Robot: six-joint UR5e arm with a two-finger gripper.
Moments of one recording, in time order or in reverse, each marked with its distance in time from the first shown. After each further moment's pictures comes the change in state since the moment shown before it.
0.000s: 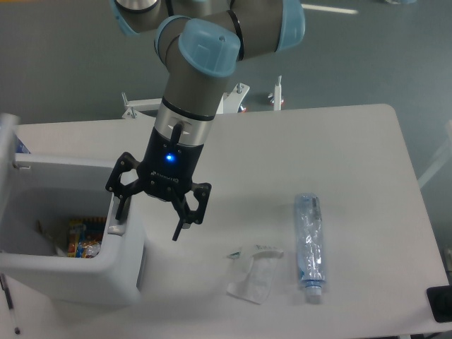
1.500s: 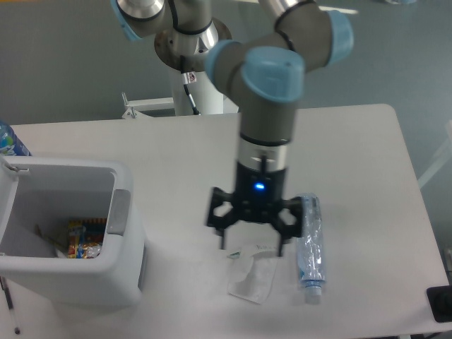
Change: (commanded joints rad) arm 0.212 -0.155 0.113 -0.017 0.244 0.221
